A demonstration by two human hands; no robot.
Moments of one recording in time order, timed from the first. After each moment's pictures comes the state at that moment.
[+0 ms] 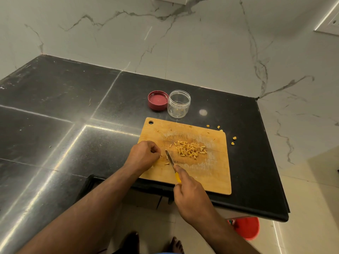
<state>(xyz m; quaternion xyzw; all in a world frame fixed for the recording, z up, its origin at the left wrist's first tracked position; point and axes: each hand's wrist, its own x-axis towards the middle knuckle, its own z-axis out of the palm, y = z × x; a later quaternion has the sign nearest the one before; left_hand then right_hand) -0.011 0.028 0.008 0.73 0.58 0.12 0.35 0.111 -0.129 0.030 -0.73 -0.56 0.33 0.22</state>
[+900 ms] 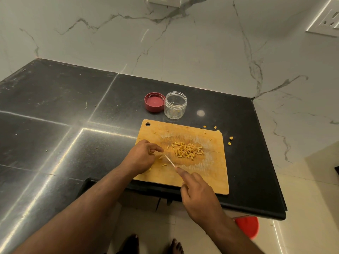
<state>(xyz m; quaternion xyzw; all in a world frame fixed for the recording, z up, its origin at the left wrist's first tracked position) -0.012 0.031 0.015 0.76 0.52 0.10 0.38 0.137 -0.139 0.021 -0.73 -0.61 0.24 0.21</state>
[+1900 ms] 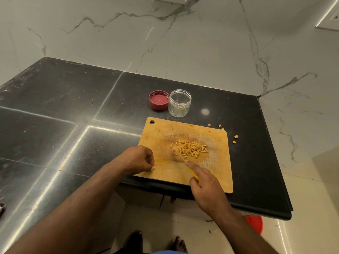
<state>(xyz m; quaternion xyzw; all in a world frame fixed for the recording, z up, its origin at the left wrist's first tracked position) -0.041 0.031 0.032 0.79 0.49 -0.08 0.36 0.161 -0.127 0.000 -0.73 -0.57 0.27 0.26</state>
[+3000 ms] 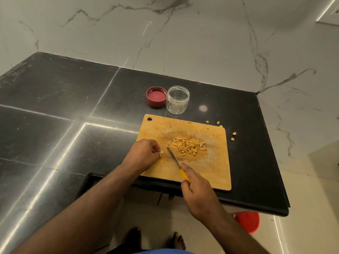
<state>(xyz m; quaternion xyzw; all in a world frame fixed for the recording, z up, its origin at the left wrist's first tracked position) -0.011 0.025 0.011 0.76 0.56 0.09 0.32 0.136 -0.136 0.017 -0.71 -0.57 0.31 0.27</state>
